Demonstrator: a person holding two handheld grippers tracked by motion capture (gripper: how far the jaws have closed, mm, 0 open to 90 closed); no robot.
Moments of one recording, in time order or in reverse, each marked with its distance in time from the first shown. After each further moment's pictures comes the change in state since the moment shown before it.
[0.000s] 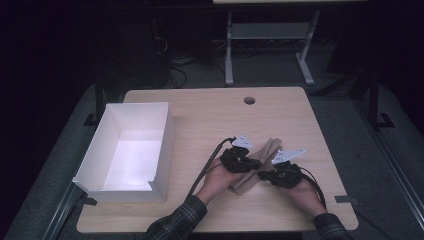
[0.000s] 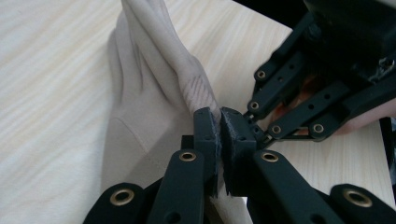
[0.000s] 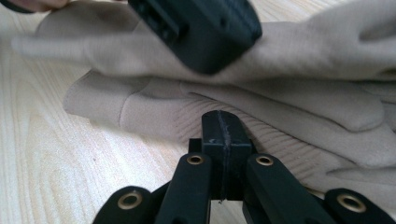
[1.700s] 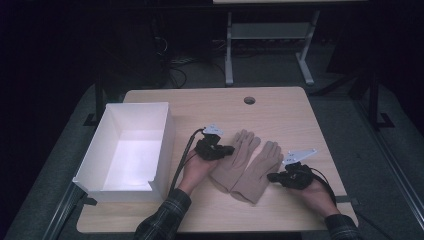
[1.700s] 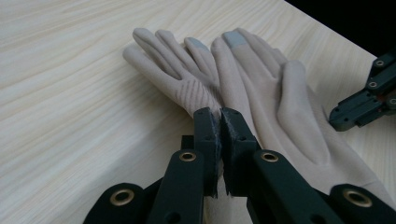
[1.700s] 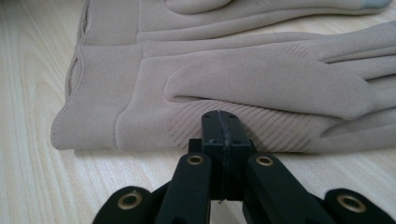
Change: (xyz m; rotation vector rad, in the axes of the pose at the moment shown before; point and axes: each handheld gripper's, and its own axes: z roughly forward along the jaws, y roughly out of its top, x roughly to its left) left arm 0.058 -0.019 -0.047 -0.059 0.156 -0.143; right arm -0.014 -0.014 -0.022 0.024 0.015 -0.014
